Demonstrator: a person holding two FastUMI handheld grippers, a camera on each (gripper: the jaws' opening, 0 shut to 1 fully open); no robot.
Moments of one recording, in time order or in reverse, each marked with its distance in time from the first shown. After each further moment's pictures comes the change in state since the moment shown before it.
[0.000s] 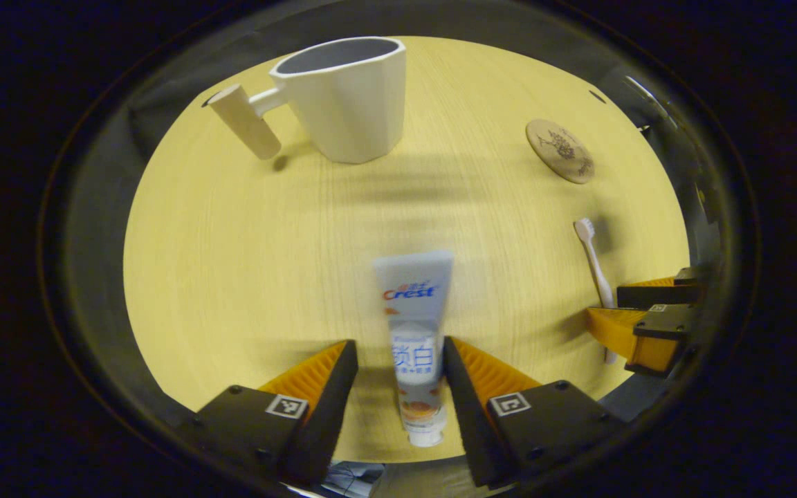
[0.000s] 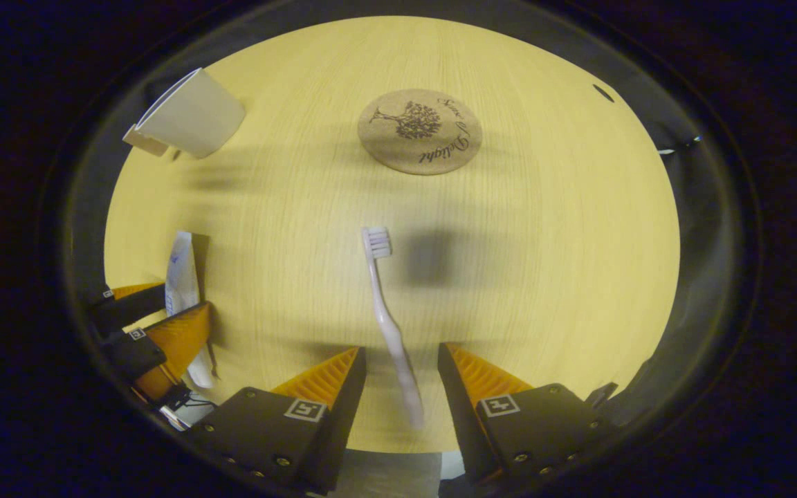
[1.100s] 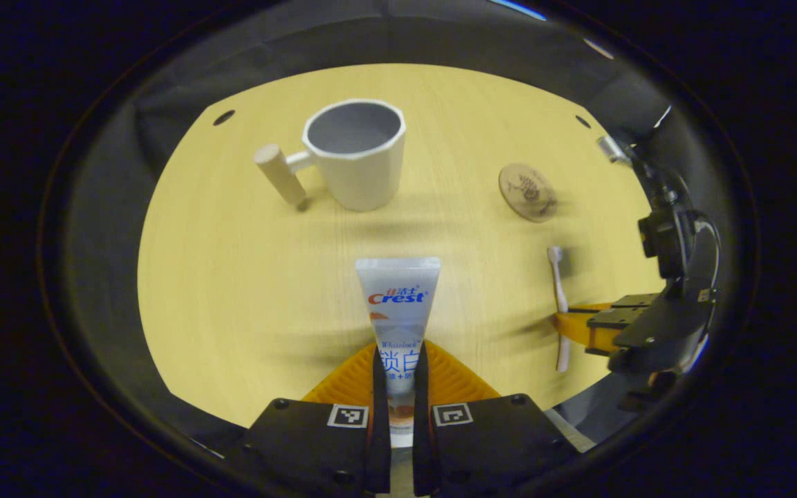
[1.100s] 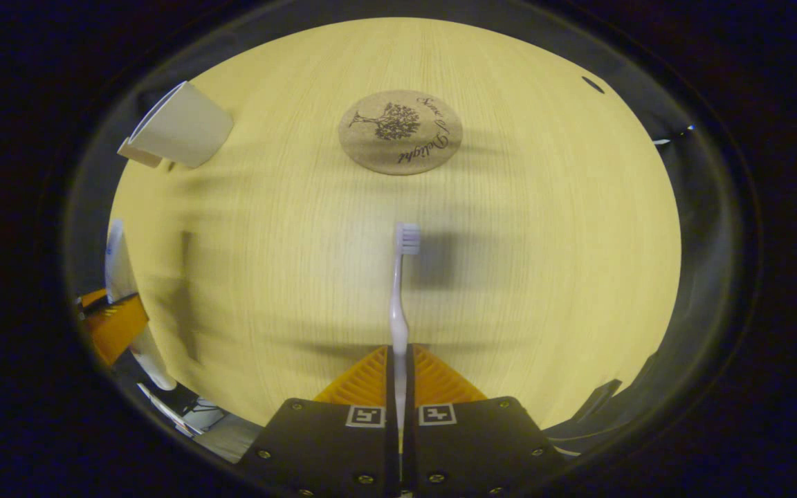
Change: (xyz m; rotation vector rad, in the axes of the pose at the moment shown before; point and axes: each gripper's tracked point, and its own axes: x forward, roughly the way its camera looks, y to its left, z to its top) left arm -0.100 -0.001 0.061 -0.030 -0.139 -0.060; right arm 0.000 -0.008 0.003 0.044 -0.046 0.011
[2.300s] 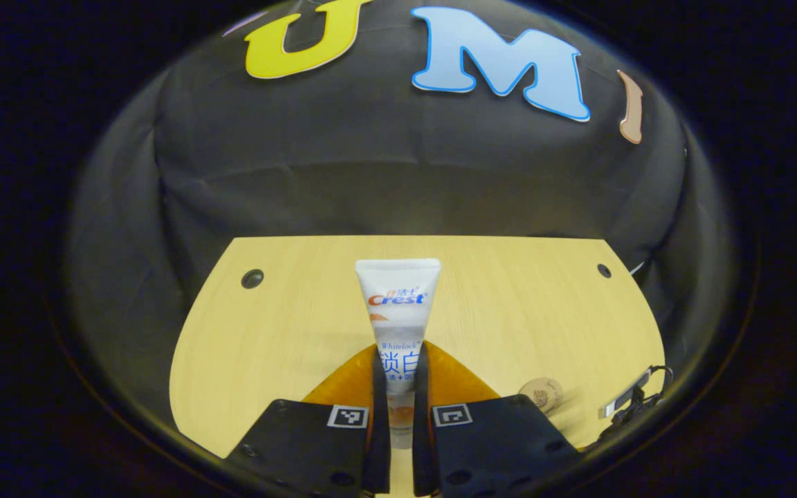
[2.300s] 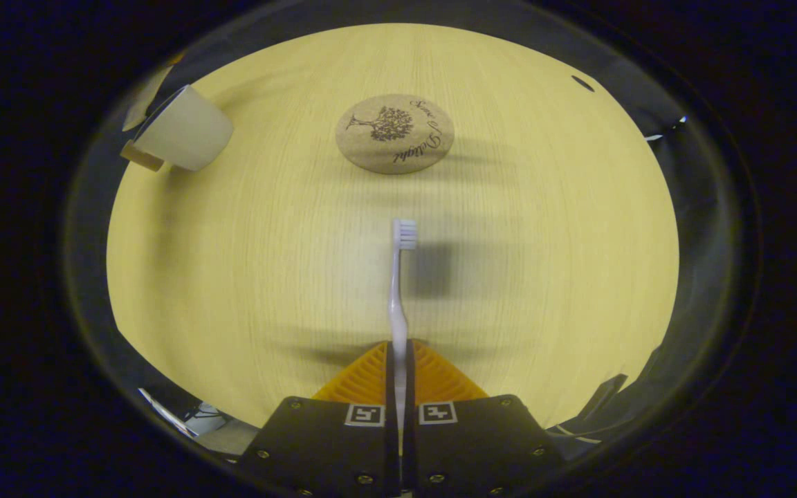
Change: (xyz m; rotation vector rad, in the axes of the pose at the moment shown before) left arm -0.049 0.045 0.316 -0.014 -0.589 0.089; right arm 0.000 -0.001 -0.003 0.023 -0.049 -0.007
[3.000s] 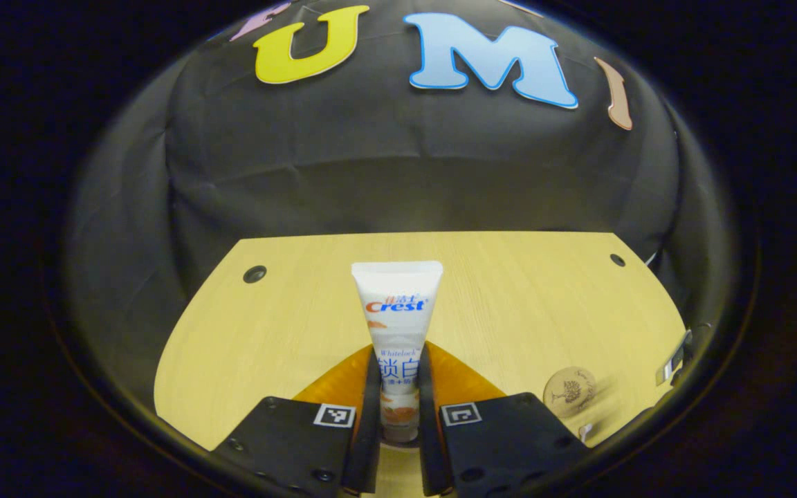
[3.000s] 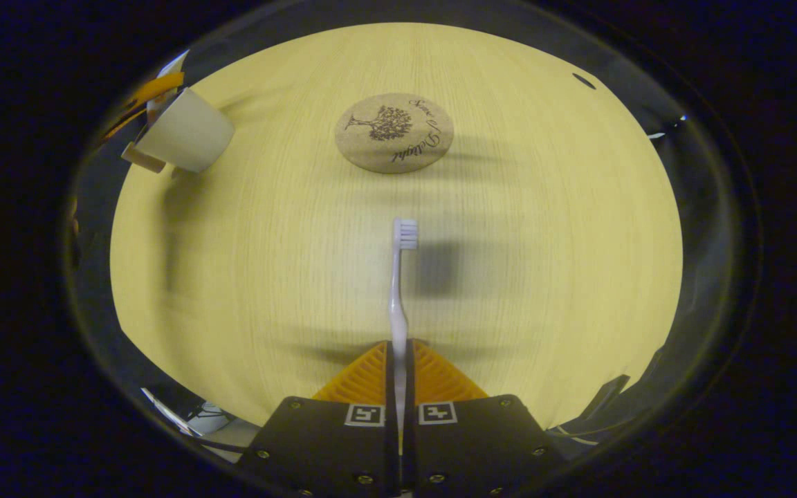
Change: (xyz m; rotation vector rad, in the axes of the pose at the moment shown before) left arm 0.021 -0.003 -0.054 0.021 -0.087 0.004; right arm 0.000 -0.001 0.000 0.001 0.007 0.020
